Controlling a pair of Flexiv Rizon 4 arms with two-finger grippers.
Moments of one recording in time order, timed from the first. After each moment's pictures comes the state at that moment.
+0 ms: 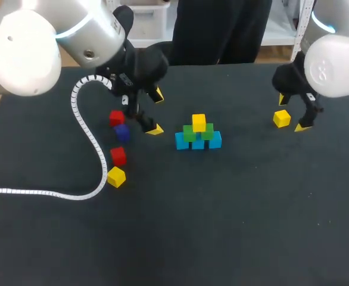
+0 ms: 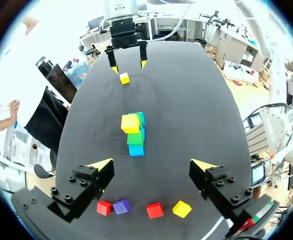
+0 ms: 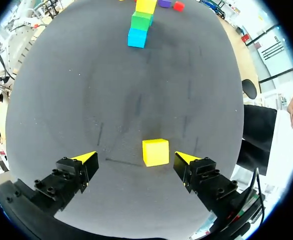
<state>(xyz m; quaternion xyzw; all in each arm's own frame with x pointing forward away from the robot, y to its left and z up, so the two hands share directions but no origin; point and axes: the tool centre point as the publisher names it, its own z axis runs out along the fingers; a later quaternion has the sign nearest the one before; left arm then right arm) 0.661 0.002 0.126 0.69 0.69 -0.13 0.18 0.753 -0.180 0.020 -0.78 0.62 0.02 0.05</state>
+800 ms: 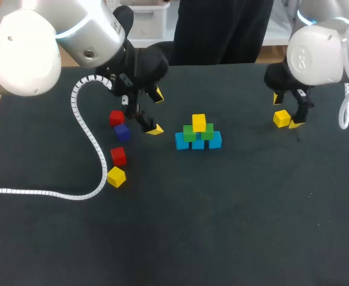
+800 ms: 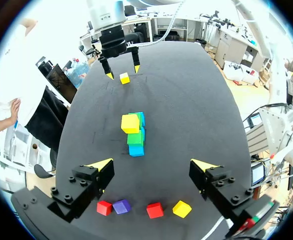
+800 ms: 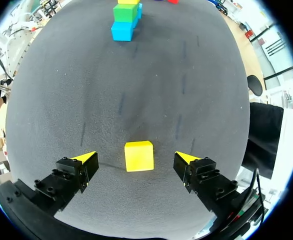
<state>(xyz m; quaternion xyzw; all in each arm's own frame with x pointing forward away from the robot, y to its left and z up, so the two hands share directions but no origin) 0.661 0.002 0.126 0.69 0.69 -0.13 0.18 0.775 -0.179 0.005 -0.78 0.63 0.03 0.03</state>
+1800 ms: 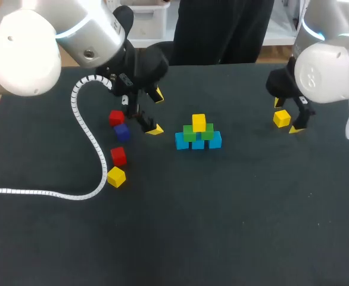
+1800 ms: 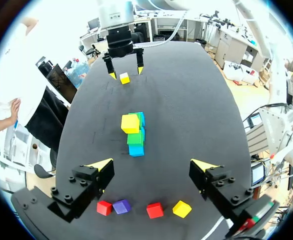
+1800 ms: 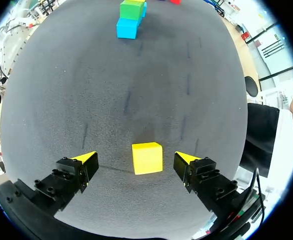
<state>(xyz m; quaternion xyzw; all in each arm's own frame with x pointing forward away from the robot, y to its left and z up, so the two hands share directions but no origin) 0.661 0.002 0.126 0.69 0.69 -0.13 0.18 0.768 -0.177 0.002 -0.78 0.62 0.01 0.05</state>
